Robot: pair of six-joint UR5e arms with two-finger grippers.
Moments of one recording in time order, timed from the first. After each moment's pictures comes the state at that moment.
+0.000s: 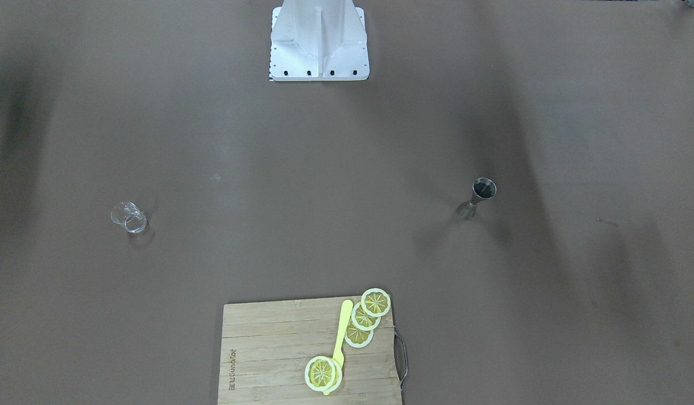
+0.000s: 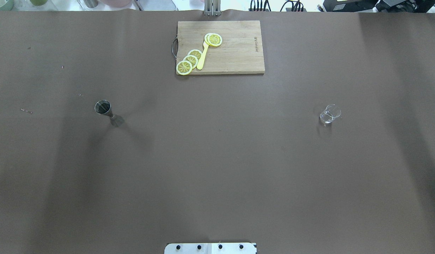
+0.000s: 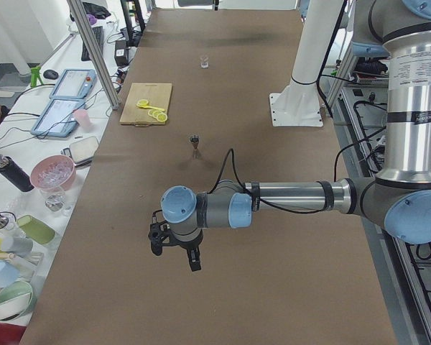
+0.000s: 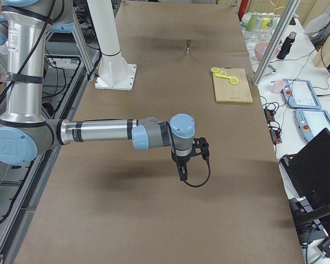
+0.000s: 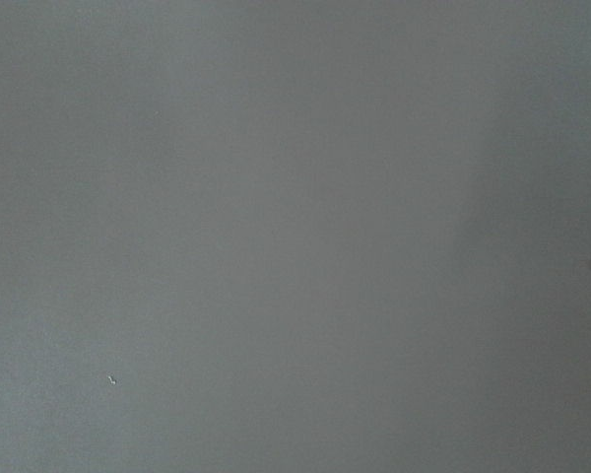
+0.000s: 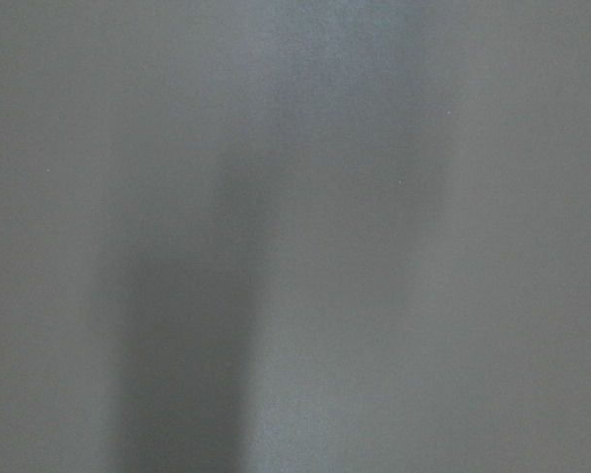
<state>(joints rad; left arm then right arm) -1.58 -1.52 -1.59 -1.56 -2.37 -0.20 1.47 -1.69 1.77 -1.48 2.32 0.00</state>
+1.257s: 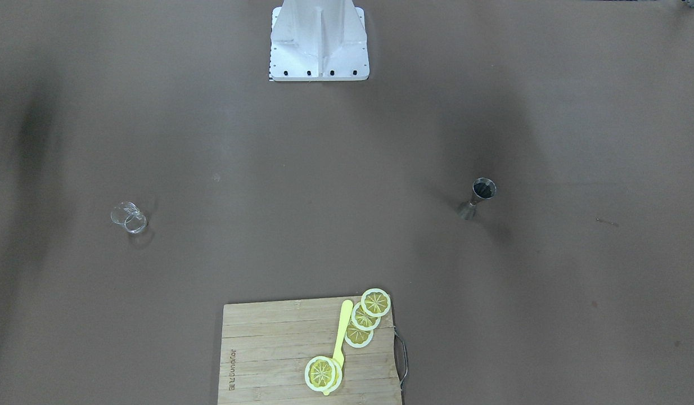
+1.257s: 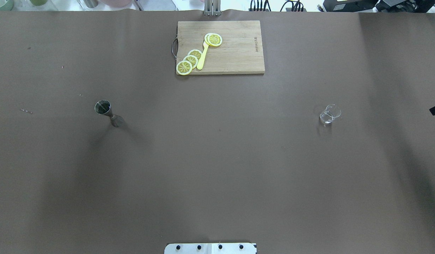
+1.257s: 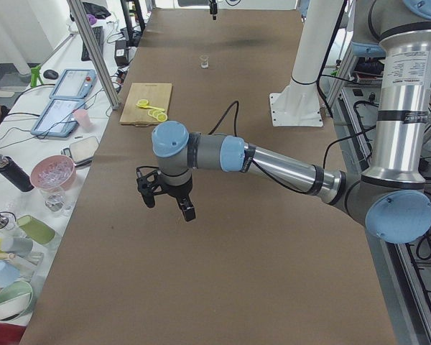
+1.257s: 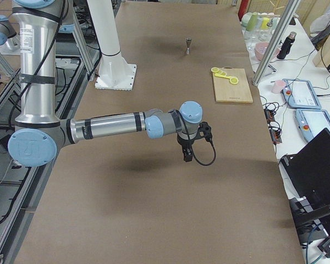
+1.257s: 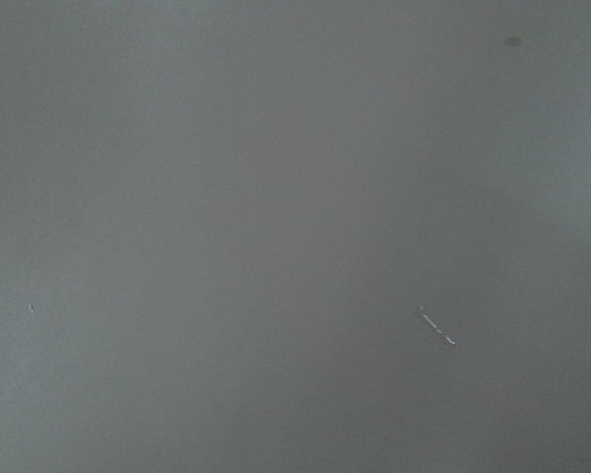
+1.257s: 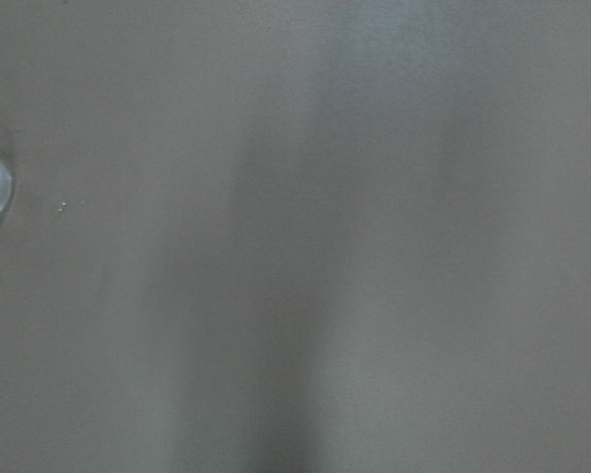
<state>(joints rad) -1.56 -1.67 -1.85 -1.31 -2.37 -0.61 1.30 -1.62 1.79 -1.47 2.37 0.07</state>
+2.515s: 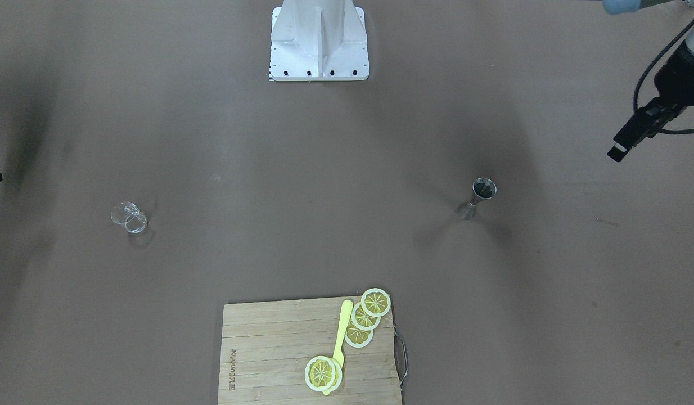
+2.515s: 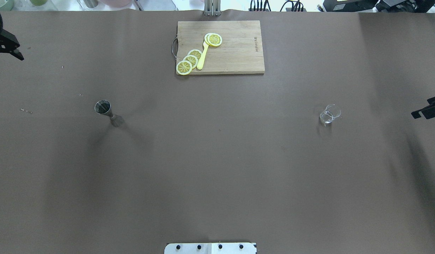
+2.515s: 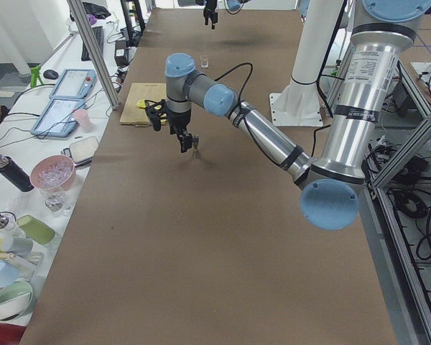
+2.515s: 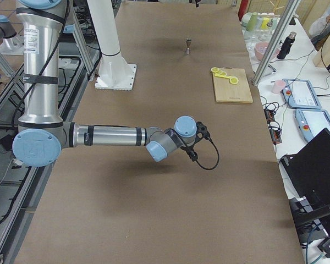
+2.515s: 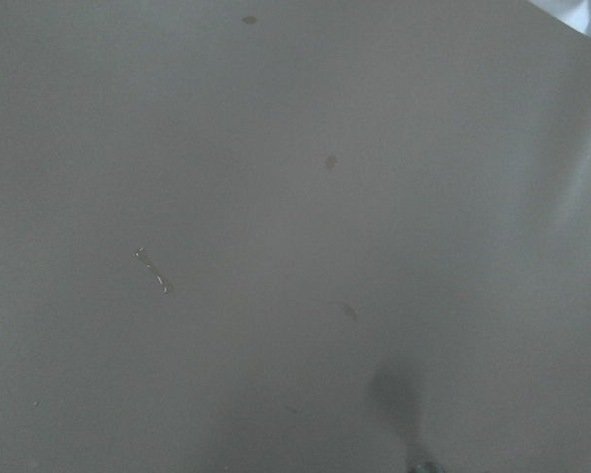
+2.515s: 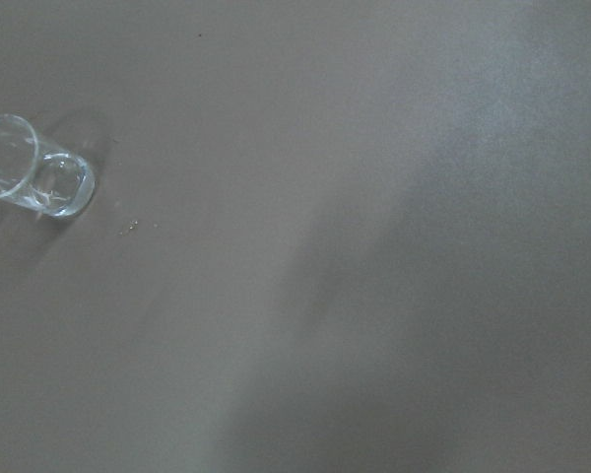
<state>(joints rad) -1.13 -1.78 -2.12 -1.43 -2.11 -1.24 1.26 -1.63 1.57 -0.89 2.45 0.08</state>
